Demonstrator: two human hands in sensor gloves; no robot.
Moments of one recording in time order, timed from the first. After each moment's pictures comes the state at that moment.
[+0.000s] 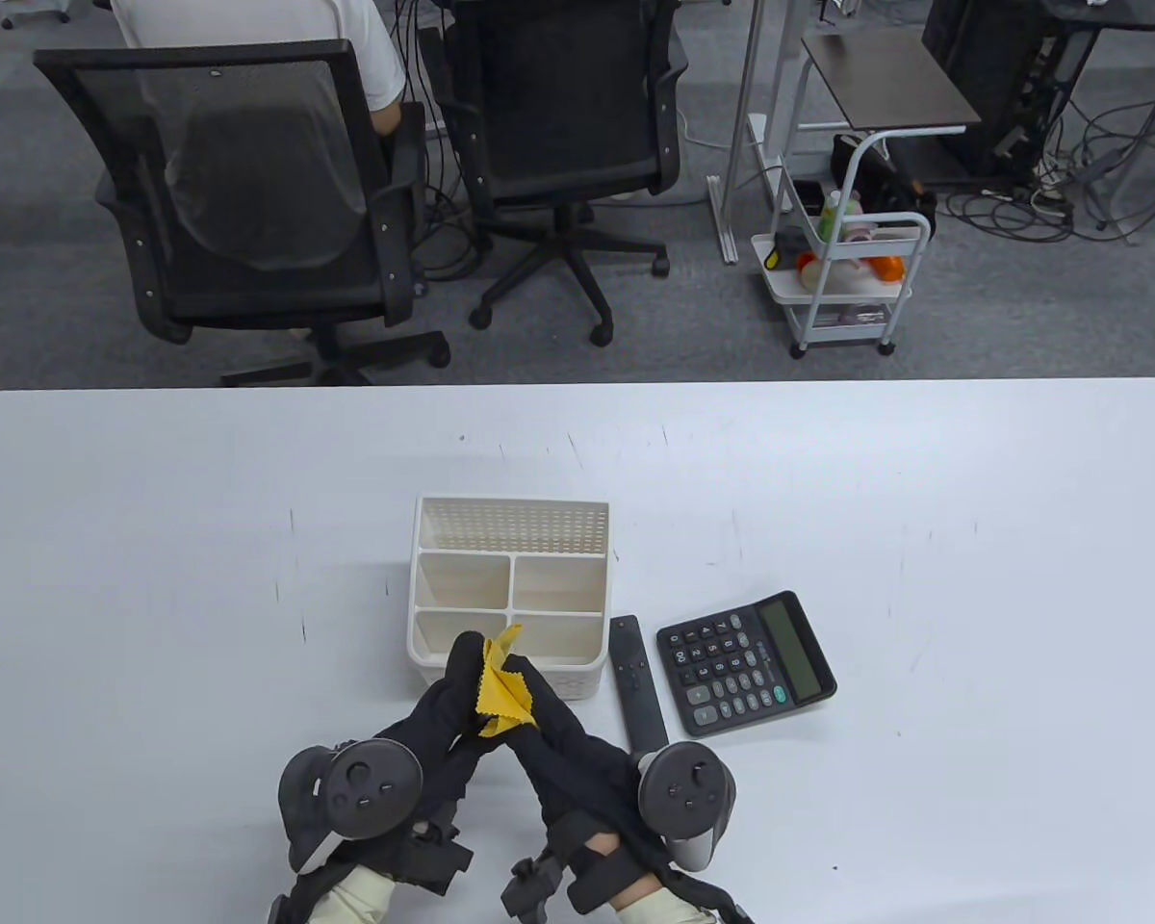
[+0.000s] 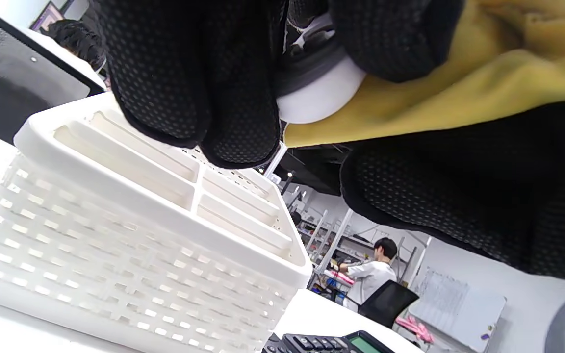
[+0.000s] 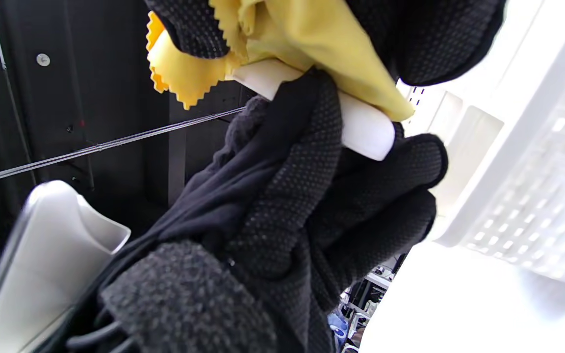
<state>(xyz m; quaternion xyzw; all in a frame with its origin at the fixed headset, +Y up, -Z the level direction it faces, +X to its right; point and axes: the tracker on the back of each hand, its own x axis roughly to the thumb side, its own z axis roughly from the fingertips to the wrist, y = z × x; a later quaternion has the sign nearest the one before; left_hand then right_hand) -0.192 -0.691 -0.249 0.13 -0.16 0.30 0.93 0.012 -0.708 -0.244 0.21 -0.11 0.73 0.64</state>
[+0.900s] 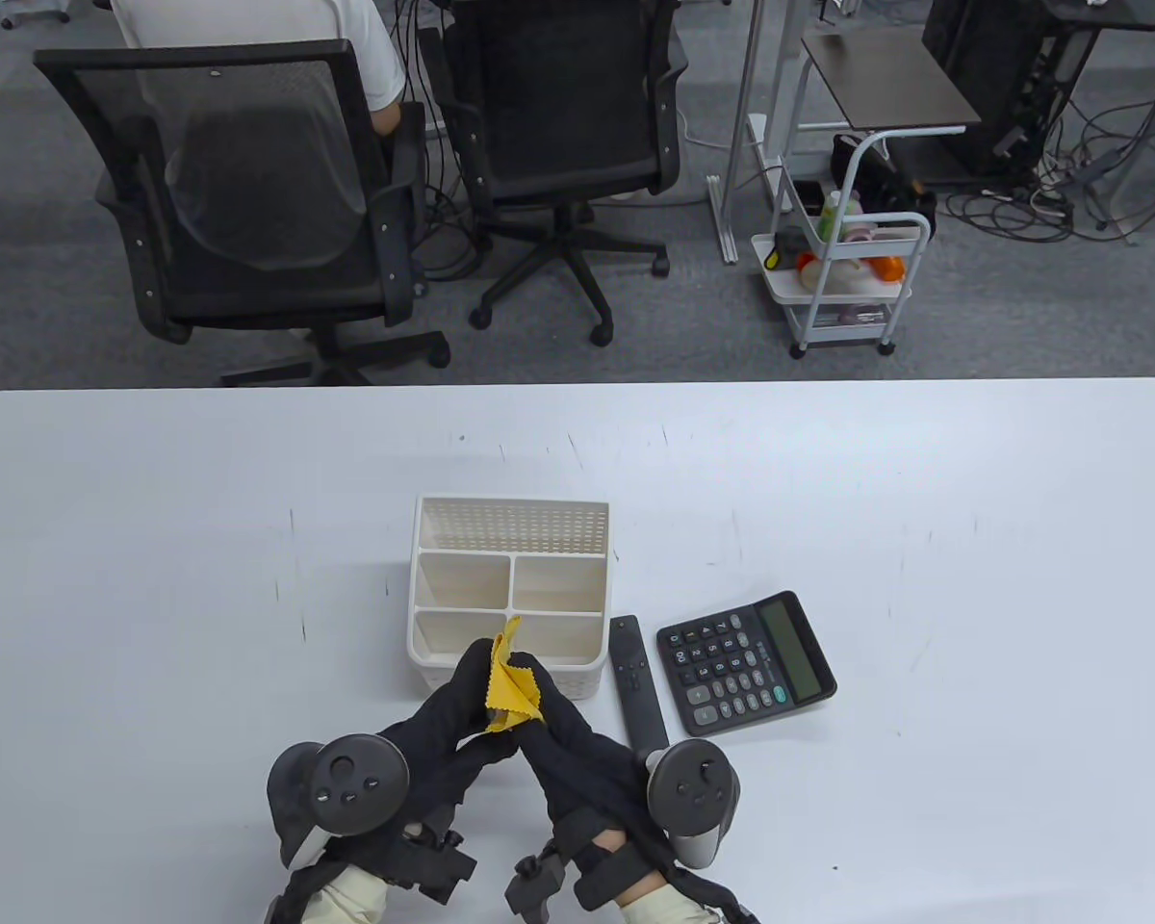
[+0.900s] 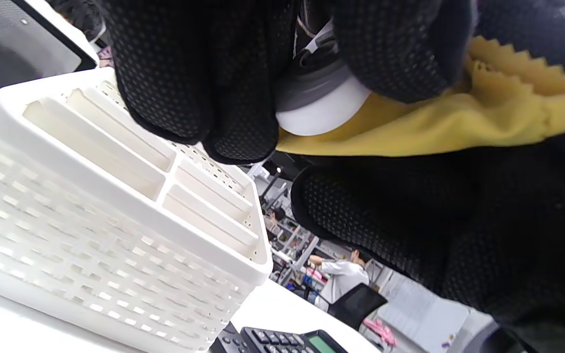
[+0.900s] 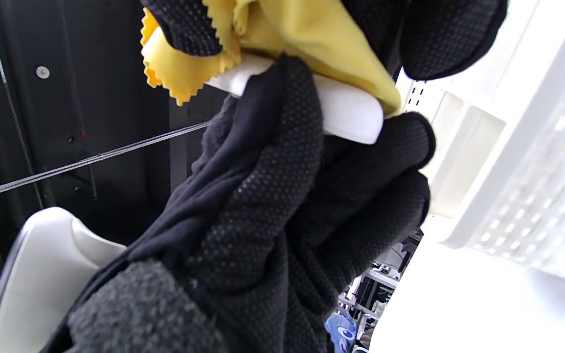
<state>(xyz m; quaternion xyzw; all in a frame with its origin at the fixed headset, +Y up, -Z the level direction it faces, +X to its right) -0.194 -0.690 -0.248 0.12 -0.17 0.35 0.91 0.015 -0.710 -0.247 0.20 -0.10 0.73 0.65</state>
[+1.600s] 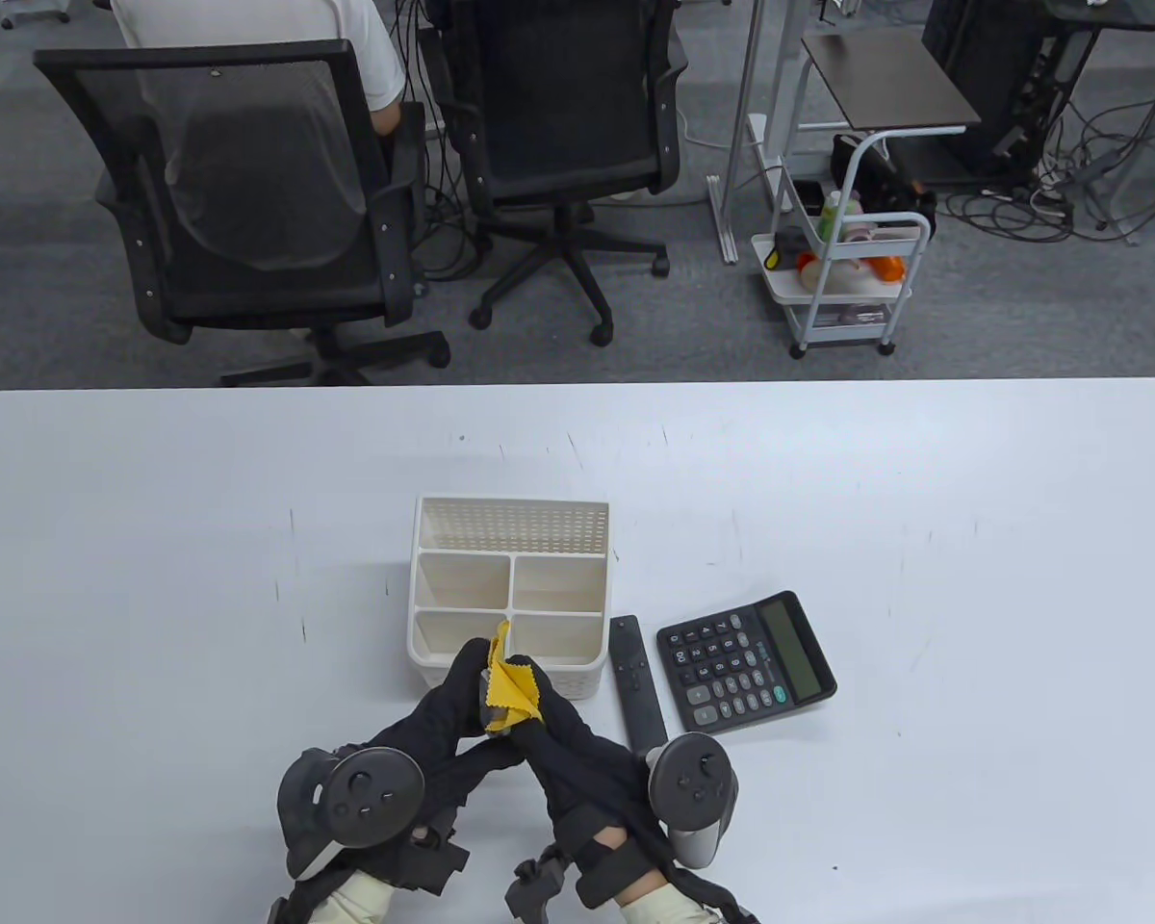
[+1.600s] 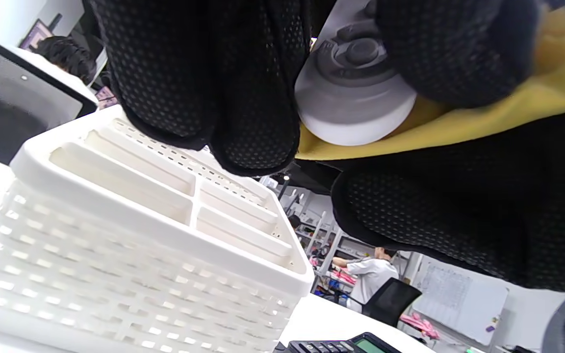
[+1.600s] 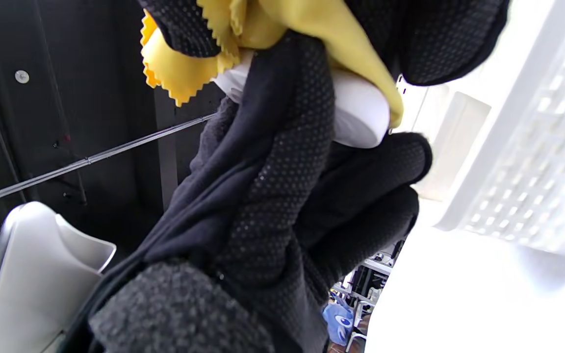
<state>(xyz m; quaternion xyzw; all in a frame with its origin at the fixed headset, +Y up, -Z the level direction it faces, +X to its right) -0.191 -0.687 -0.244 0.15 -0.16 0.27 0.94 0.014 -0.713 -0.248 0.19 -0.08 0.72 0.66</state>
